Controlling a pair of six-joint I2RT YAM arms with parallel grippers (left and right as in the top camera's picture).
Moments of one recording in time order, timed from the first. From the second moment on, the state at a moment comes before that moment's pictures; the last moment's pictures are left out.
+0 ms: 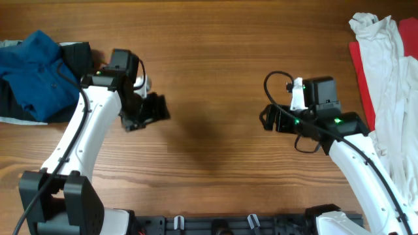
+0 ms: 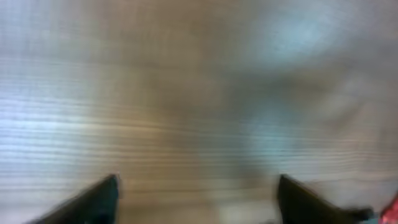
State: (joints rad) left arm -0.12 1.59 1.23 -1.17 0.29 -0.34; right arm 0.17 1.24 0.87 -0.74 -0.24 0.28
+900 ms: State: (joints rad) left arm -0.37 0.76 1.04 -1.05 -0.26 -0.41; right arm 0.17 0.46 0.87 -0.97 0.06 0.33
